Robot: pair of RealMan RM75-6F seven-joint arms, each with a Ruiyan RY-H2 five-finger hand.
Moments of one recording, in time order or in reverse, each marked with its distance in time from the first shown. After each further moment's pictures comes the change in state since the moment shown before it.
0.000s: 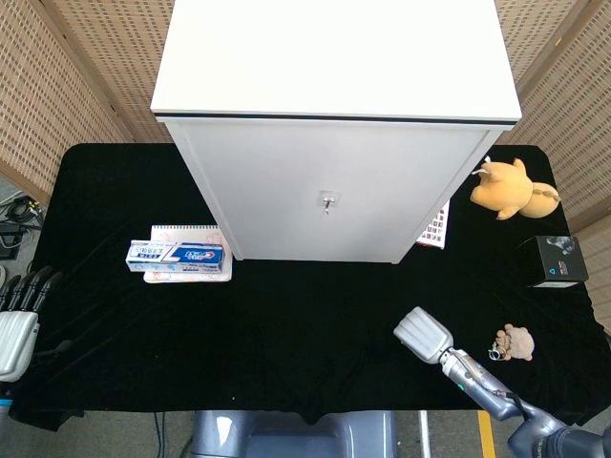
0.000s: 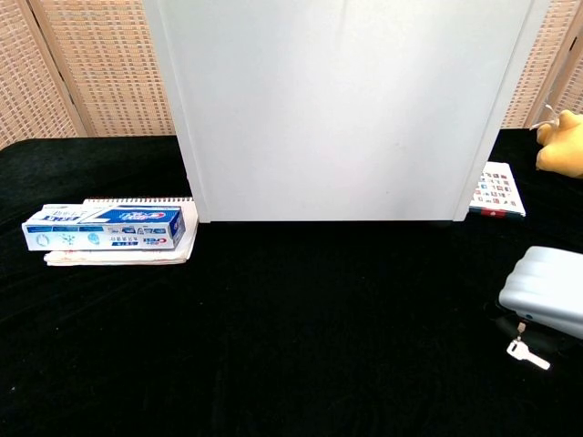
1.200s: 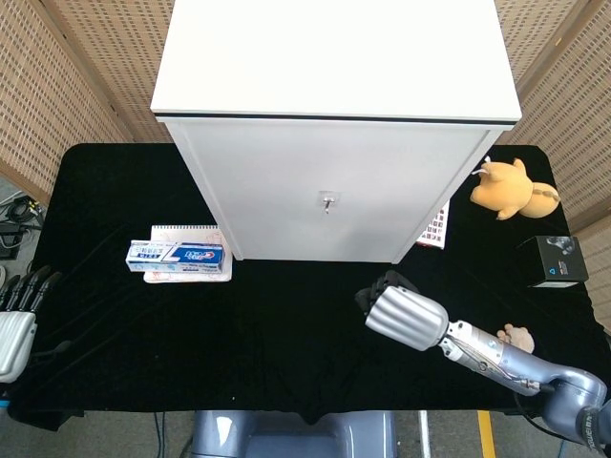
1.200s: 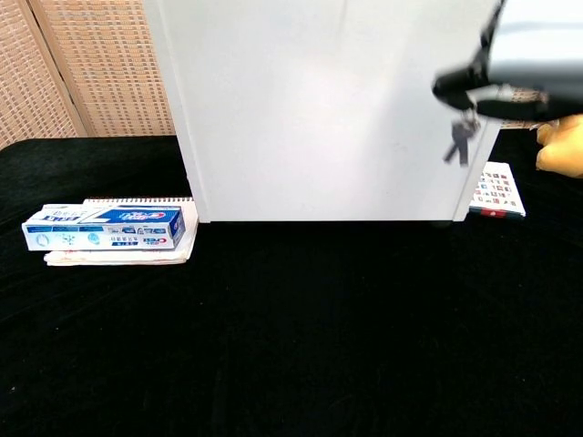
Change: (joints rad) left arm -0.001 0.015 0.006 -0.002 0.014 0.000 -0.040; right arm 0.202 0.454 0.182 -0.469 -0.317 0.234 -0.328
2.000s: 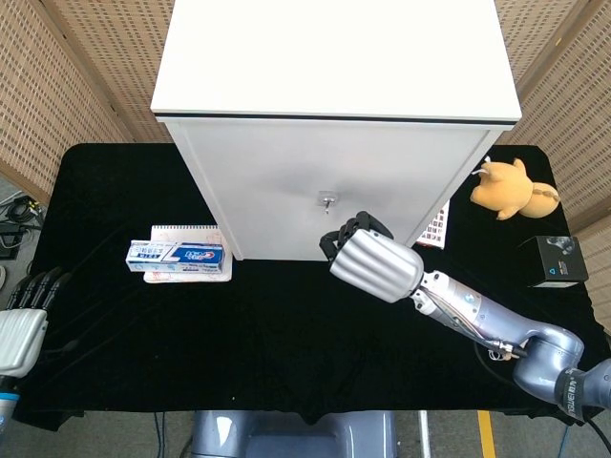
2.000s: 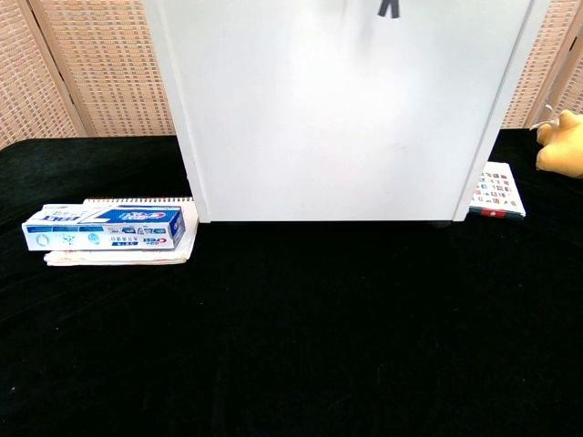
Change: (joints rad) left arm -0.027 -0.027 -0.001 0.023 -0.033 -0.062 0.011; right arm 0.143 0.070 0.222 -0.090 0.176 -0.154 -0.033
